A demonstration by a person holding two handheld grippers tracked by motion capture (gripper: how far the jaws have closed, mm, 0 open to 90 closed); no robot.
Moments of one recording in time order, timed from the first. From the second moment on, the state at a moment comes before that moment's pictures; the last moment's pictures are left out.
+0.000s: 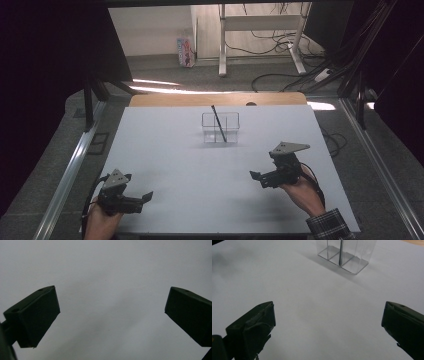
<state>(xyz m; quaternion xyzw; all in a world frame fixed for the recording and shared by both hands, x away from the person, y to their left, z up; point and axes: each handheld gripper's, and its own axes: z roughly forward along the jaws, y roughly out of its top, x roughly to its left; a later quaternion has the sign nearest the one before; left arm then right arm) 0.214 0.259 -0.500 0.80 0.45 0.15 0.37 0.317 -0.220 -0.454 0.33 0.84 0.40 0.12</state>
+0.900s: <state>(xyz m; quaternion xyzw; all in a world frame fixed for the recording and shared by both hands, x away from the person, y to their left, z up) 0.214 0.259 -0.500 0.80 0.45 0.15 0.37 0.297 -0.245 -0.455 0.35 0.84 0.39 0.14</state>
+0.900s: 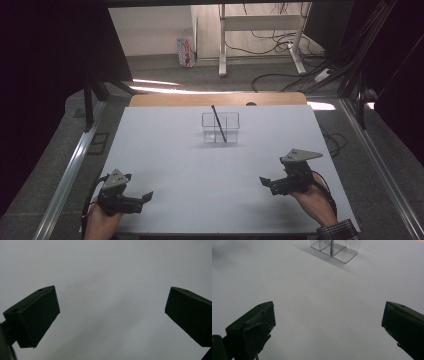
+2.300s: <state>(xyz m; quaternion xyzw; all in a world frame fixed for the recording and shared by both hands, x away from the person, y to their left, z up) 0.213 0.259 -0.499 0.80 0.45 0.16 0.37 0.263 -0.297 -0.466 0.39 0.83 0.35 0.18</state>
